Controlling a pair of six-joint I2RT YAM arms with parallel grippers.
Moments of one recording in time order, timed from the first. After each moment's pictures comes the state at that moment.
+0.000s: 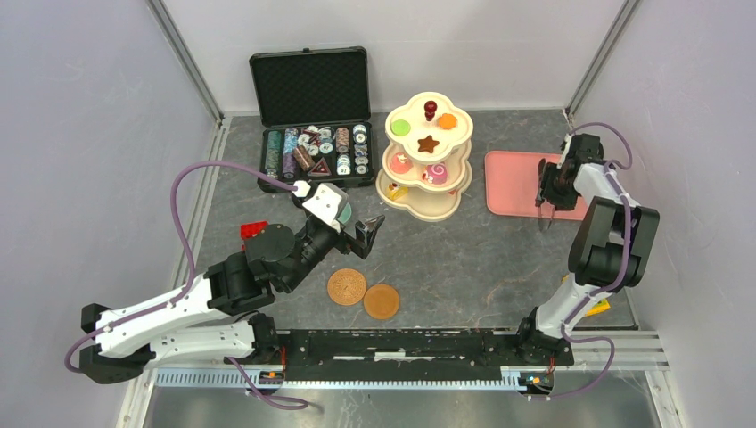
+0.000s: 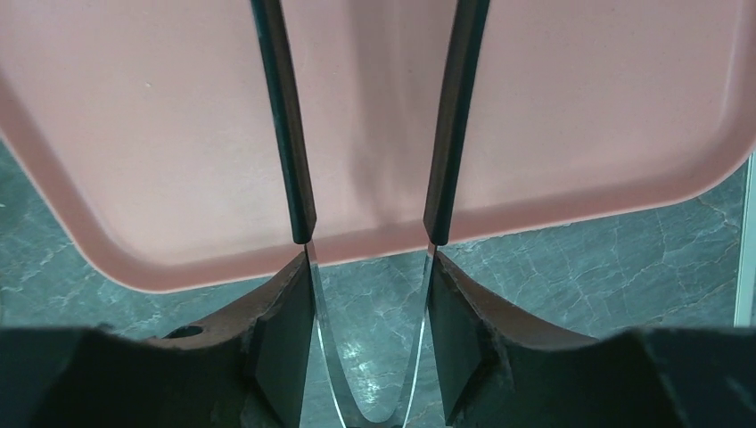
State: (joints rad) left arm -1.23 0.80 0.95 -0.13 -0.58 0.03; right arm -0.30 1.75 1.22 -0.58 -0.04 0.05
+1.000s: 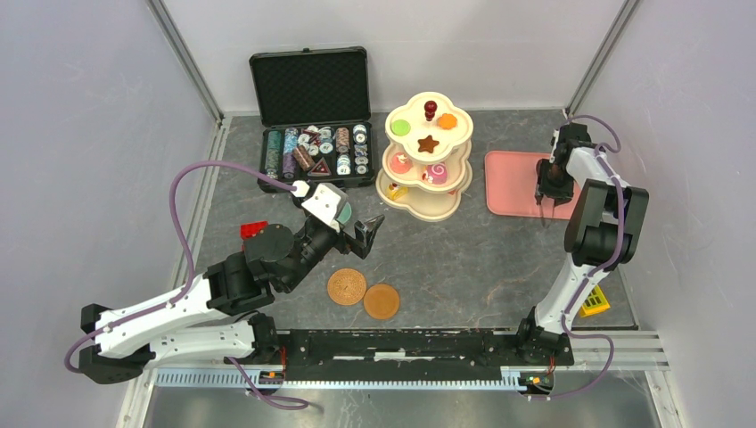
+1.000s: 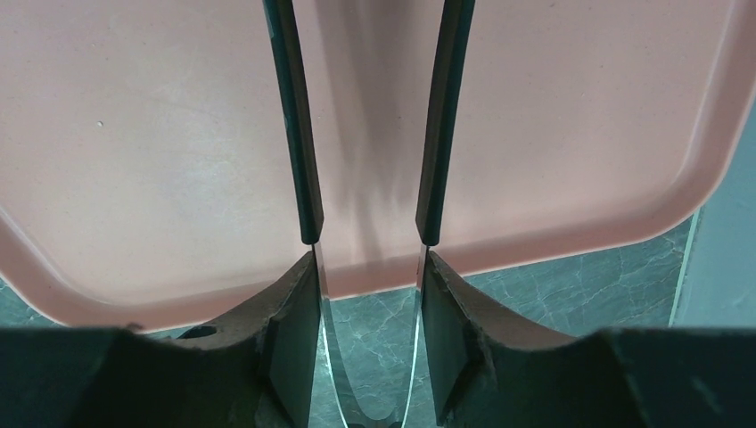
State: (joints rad) left arm -1.23 0.80 0.95 -0.13 -0.58 0.03; right arm -0.26 1.93 1.43 -0.72 0.09 -0.01
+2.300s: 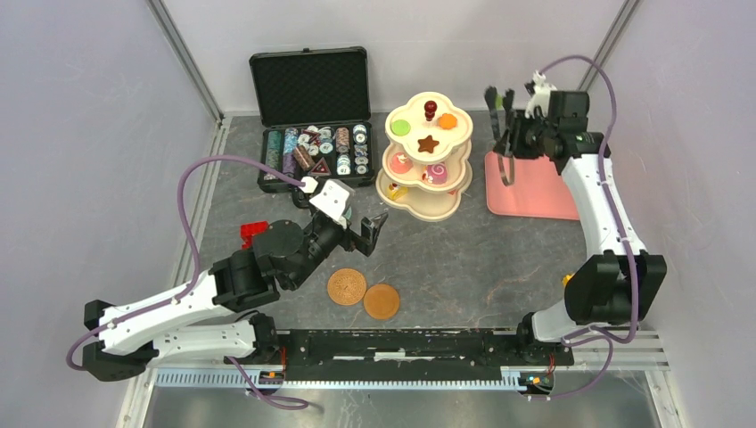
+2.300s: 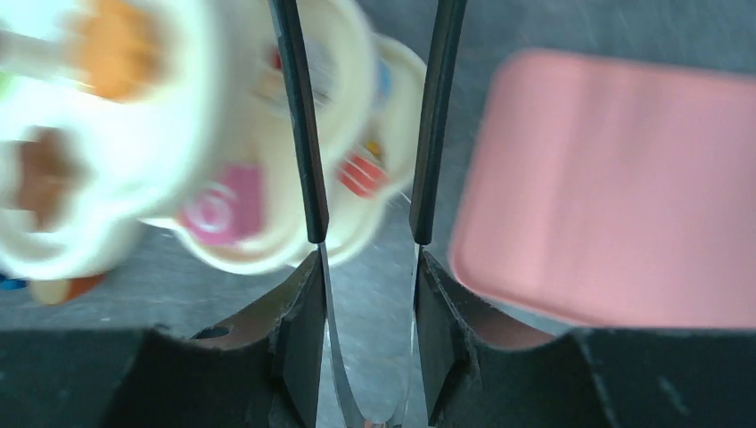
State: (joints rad) left arm -1.23 0.85 0.98 -0.15 -0.59 0.03; right arm -0.05 1.50 1.43 -0.66 -0.30 0.09
